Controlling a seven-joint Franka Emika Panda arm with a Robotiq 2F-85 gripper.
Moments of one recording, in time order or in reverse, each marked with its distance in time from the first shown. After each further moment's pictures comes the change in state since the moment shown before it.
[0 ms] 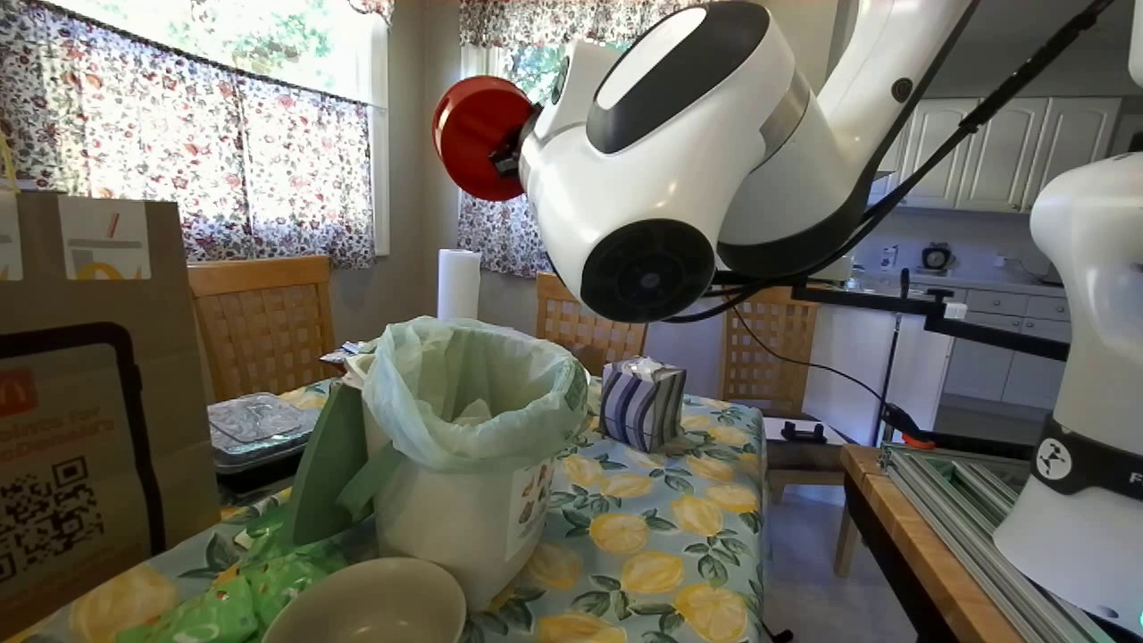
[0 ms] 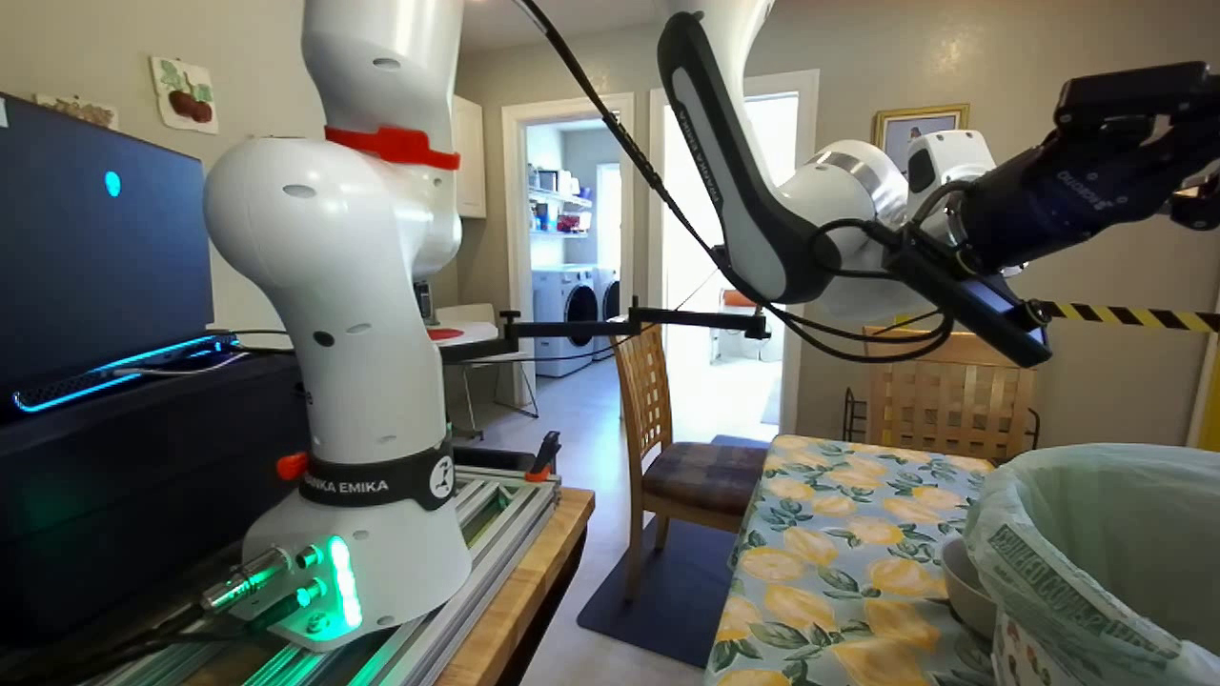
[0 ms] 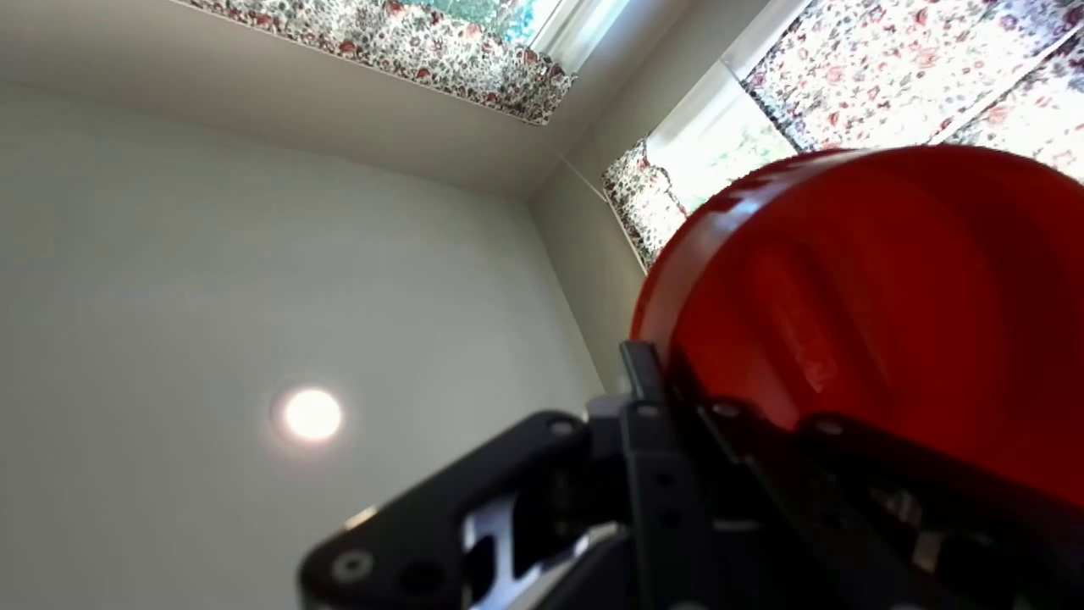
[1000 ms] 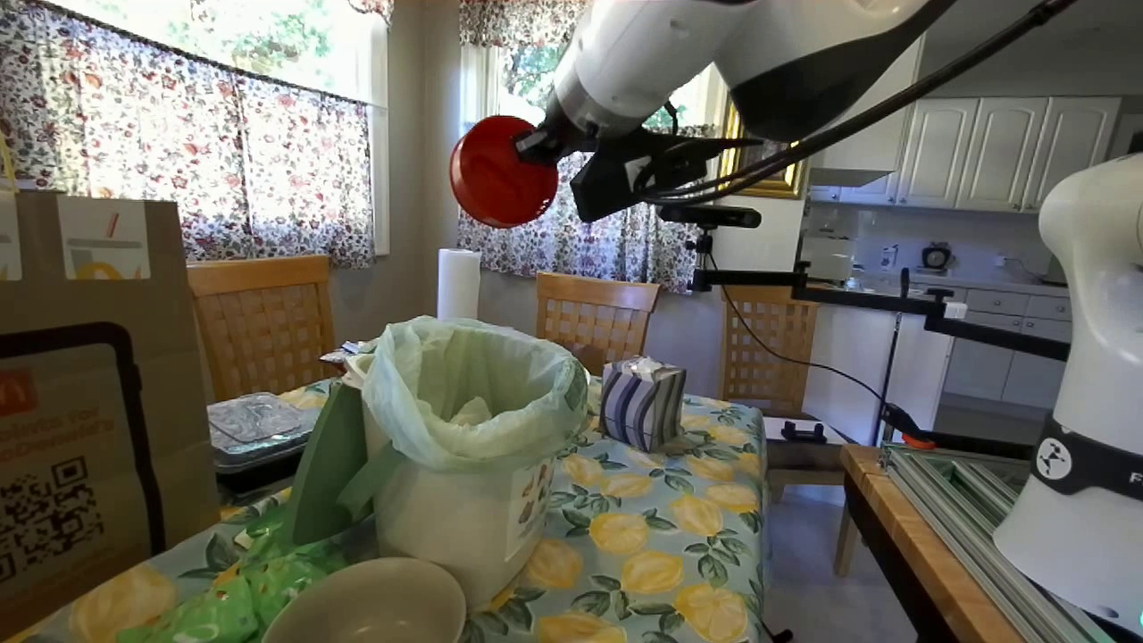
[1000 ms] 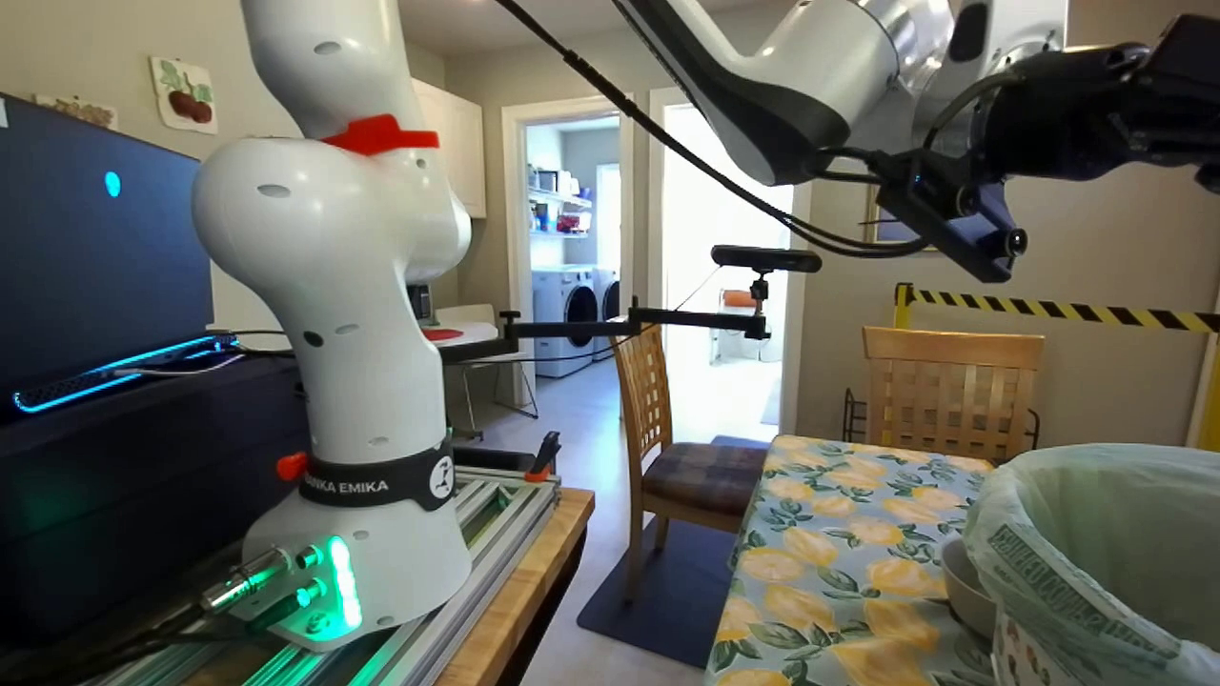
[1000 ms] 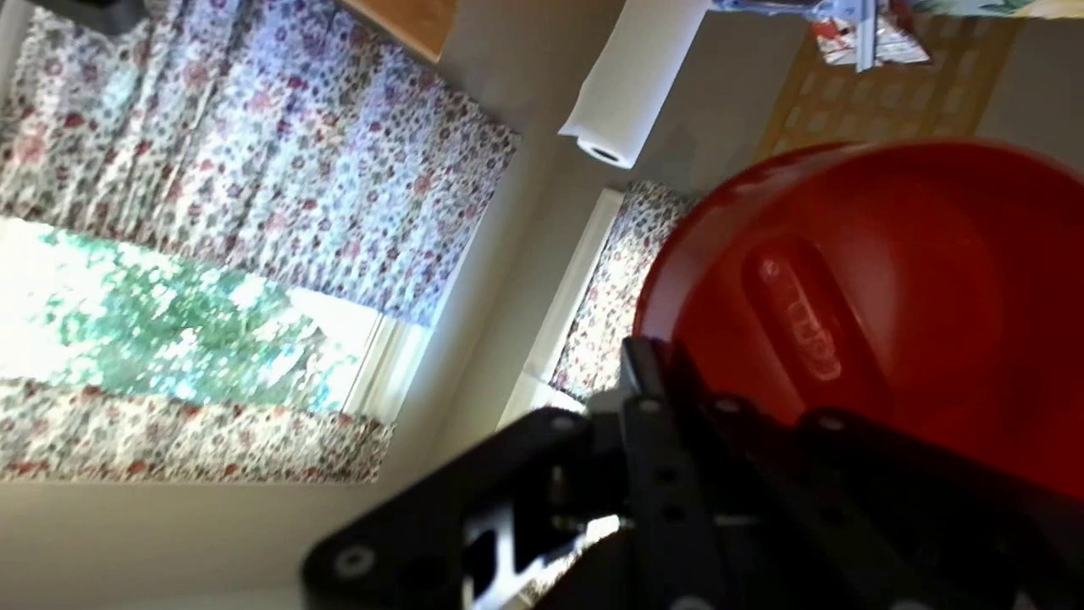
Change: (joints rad) arm -0.119 -0.326 -0.104 -0.043 0.313 0.744 -0.073
